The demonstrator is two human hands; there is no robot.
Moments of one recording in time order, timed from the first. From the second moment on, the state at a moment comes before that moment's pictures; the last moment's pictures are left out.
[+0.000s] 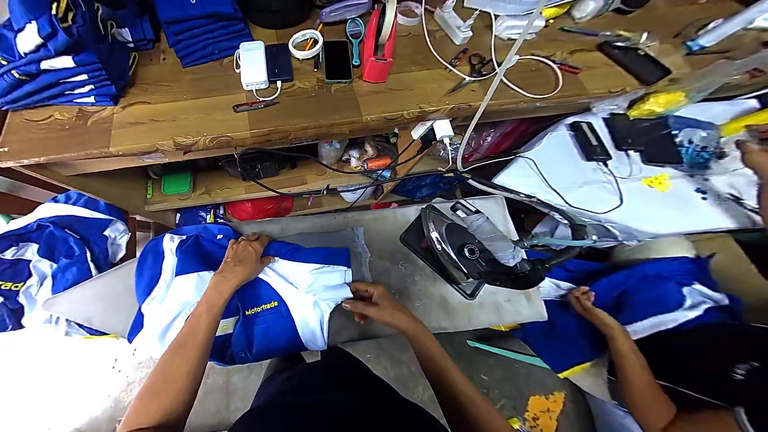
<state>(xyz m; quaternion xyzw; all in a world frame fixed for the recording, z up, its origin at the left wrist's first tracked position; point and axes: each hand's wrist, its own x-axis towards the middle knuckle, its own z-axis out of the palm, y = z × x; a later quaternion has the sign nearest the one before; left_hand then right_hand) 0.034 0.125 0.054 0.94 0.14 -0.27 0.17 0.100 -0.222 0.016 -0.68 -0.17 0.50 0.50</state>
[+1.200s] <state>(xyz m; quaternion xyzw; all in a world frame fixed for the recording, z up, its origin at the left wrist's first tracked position) -0.009 -0.032 0.001 0.96 -0.02 -0.05 0.27 0.140 -0.211 0.009 -0.91 -0.15 0.23 0.30</state>
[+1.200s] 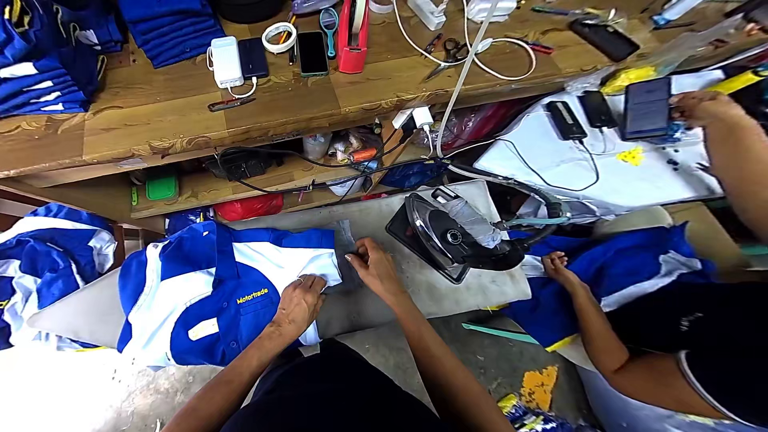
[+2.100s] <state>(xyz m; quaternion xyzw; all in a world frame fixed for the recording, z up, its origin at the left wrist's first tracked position) 0.071 0.102 0.043 0.95 0.04 -0.20 0.26 0.127 -0.188 0.026 -0.88 -0.28 0.17 0.35</state>
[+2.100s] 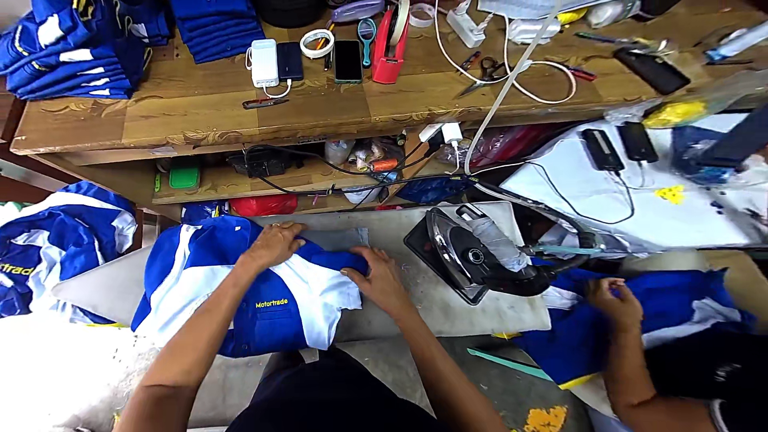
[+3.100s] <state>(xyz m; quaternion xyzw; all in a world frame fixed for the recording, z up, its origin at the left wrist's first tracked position) 0.112 0.017 0.012 0.95 0.04 -0.11 0.30 0.082 -0.221 -0.001 -0.82 -0.16 0.31 0.45</state>
